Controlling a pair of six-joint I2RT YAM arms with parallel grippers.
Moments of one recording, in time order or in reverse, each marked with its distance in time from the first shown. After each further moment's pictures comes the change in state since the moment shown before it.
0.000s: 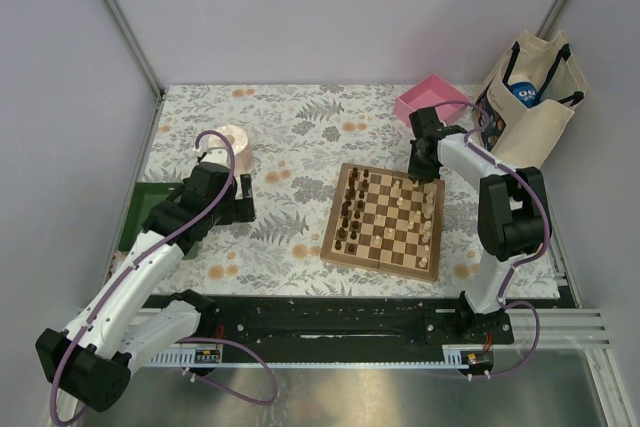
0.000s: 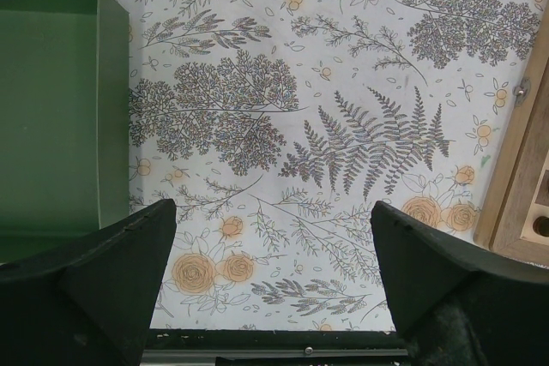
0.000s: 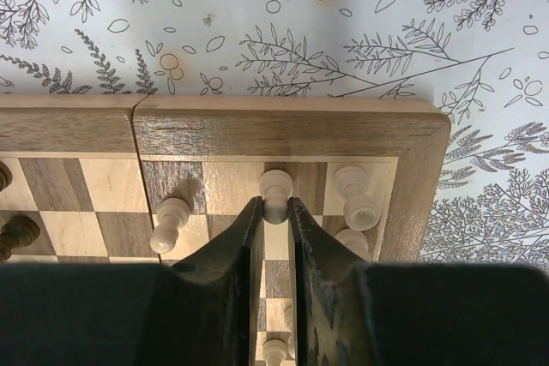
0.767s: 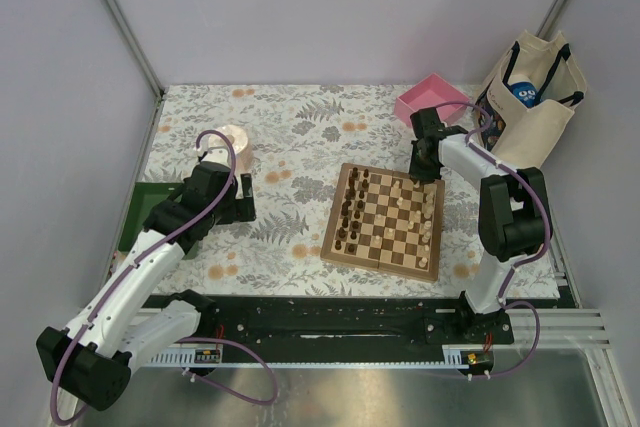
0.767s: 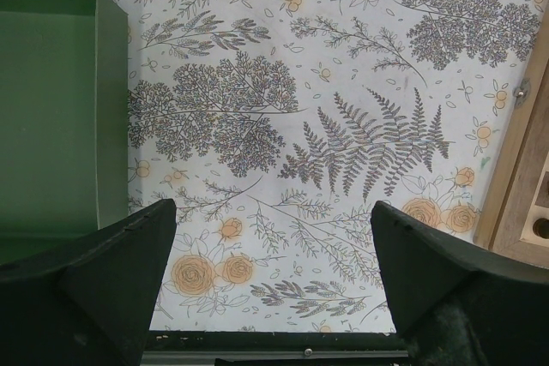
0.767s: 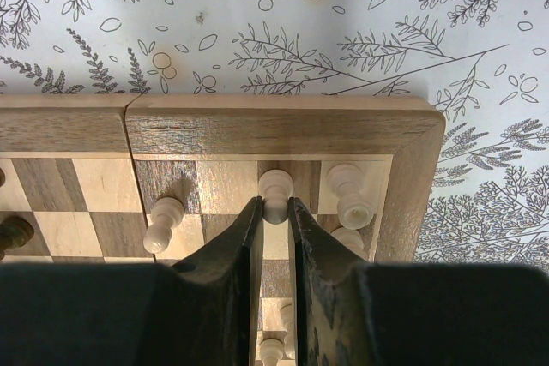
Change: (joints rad) left arm 0.000 0.007 0.000 0.006 0.000 0.000; right arm -0.007 -0.005 -0.008 0.001 0.001 0.000
